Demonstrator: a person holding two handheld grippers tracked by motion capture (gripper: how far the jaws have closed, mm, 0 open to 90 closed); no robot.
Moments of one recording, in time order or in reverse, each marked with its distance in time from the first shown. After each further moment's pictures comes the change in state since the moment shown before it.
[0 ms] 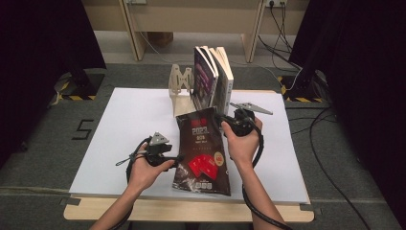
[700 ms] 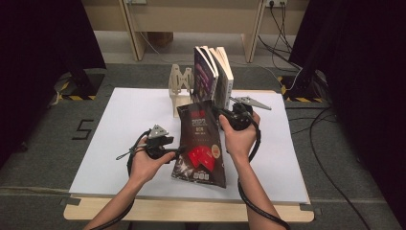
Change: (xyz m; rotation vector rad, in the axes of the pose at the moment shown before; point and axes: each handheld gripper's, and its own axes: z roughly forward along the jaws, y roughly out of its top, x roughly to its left) left arm 0.004 0.020 -0.001 -0.084 -0.012 -0.006; right arm 0.005 0.013 0.009 -0.062 0.017 0.002
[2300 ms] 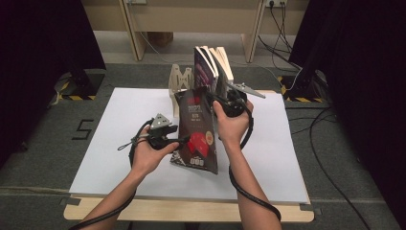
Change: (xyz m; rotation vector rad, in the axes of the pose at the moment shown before) left arm -0.008 0.036 -0.007 -0.061 0.001 0.061; right arm 0.010 0.026 0.025 -0.066 0.008 0.027
